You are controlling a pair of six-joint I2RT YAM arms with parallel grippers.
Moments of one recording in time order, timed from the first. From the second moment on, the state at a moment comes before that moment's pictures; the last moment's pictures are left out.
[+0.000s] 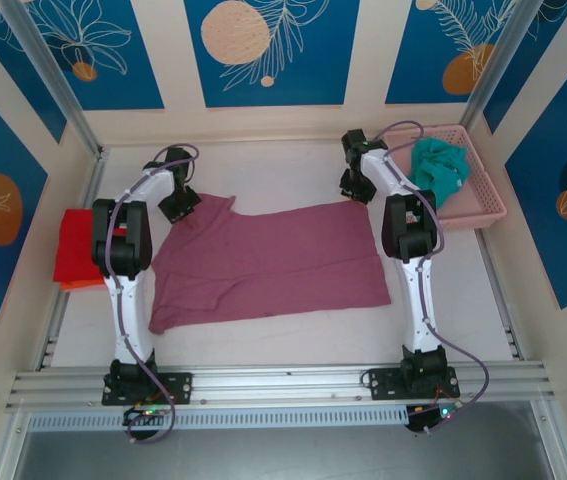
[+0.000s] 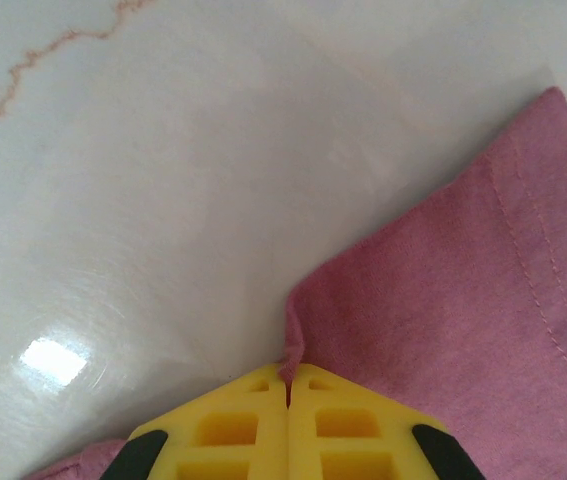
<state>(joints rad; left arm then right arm) -0.10 2.22 1.73 -0.83 -0.09 -0.76 0.18 2.50 2.21 -1.10 0.14 0.67</state>
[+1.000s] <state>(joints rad) -0.10 2.04 1.71 -0.85 -0.05 -0.75 0.19 2.14 1.93 -1.00 0.13 0.65</state>
